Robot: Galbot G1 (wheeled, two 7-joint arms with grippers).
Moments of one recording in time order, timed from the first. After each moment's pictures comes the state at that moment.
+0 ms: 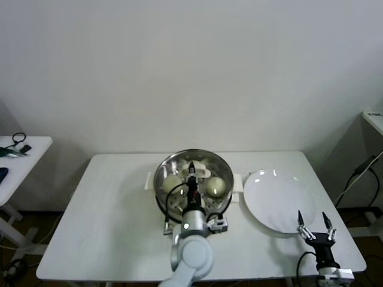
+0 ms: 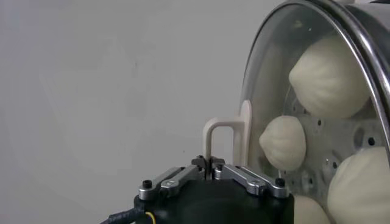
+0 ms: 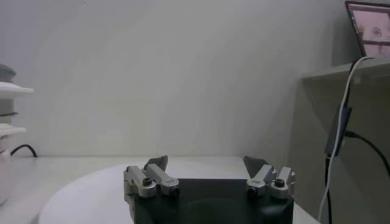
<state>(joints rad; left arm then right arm) 1.11 -1.61 0.06 -1.77 1.70 0.65 0.18 -1.49 1.16 0.63 1.49 0.43 0.48 -0.02</state>
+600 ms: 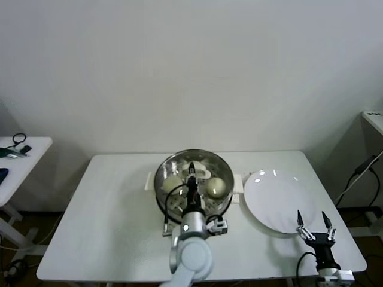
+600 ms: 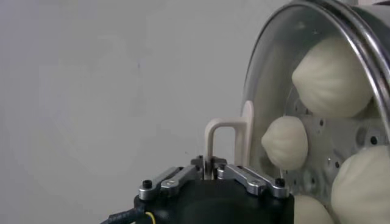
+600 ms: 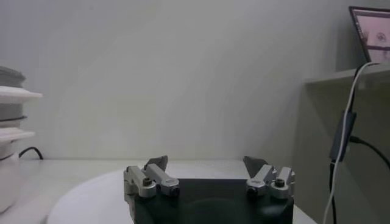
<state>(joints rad) 1.13 -1.61 0.07 -1.79 1.69 0.62 0.18 -1.50 1.17 0.64 1.51 0.42 0.48 -0.04</state>
